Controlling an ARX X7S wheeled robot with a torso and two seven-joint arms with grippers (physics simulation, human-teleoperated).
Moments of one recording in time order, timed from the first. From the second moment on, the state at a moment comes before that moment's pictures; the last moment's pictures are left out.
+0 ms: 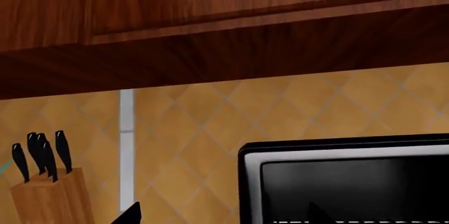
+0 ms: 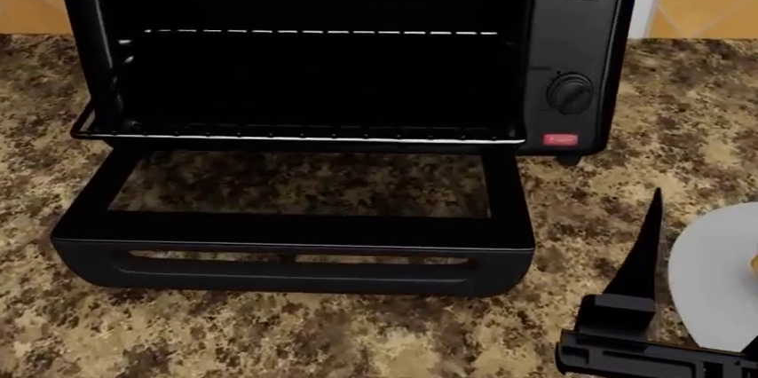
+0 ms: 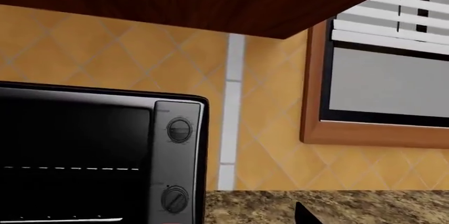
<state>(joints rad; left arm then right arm) -0.15 -0.80 -0.02 1.02 -0.75 -0.50 -0.78 0.12 0.44 0.28 -0.99 0.52 0.82 0.34</state>
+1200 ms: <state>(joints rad) -0.17 -0.88 0.04 1.01 -0.77 -0.42 -0.87 0.16 0.55 0.33 -1.01 0.67 0.89 0.42</state>
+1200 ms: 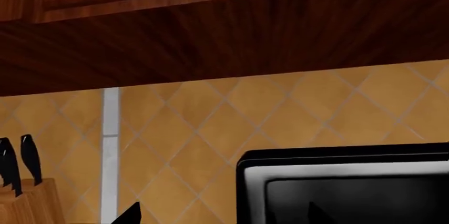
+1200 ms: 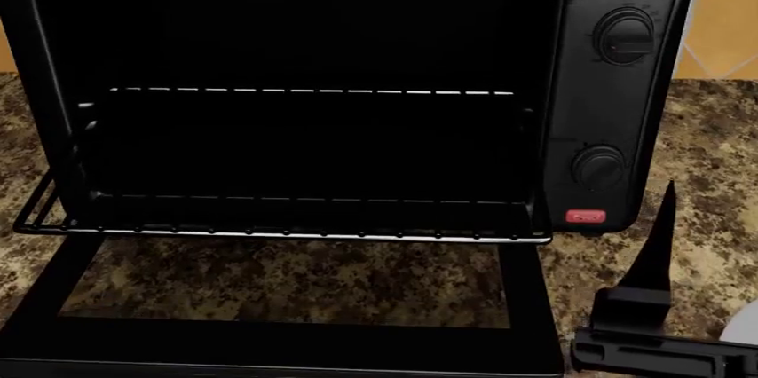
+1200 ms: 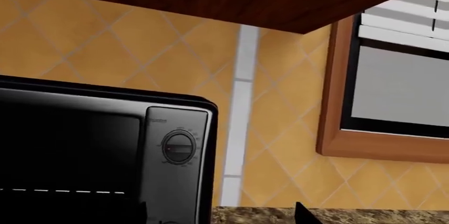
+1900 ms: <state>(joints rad) -0.19 -0.88 0.10 0.99 -0.74 -0.38 -0.85 0.12 0.74 0.50 -0.97 0.91 1.02 0.50</state>
